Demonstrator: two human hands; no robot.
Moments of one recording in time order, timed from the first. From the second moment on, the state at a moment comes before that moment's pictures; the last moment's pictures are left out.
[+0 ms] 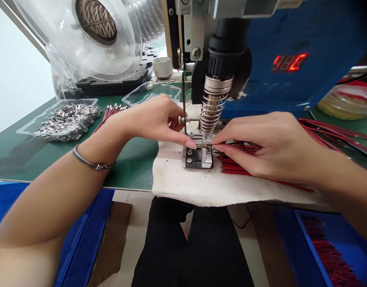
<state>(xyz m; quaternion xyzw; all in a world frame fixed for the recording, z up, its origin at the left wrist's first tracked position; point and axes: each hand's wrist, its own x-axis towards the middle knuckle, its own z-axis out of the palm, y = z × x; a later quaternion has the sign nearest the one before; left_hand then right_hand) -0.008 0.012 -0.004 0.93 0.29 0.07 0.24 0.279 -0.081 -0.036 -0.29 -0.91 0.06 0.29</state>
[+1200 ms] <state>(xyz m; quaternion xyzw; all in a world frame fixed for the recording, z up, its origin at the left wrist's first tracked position) -0.004 0.007 -0.004 0.94 0.28 0.11 0.13 0.265 -0.084 -0.033 -0.45 -0.75 0.37 0.31</state>
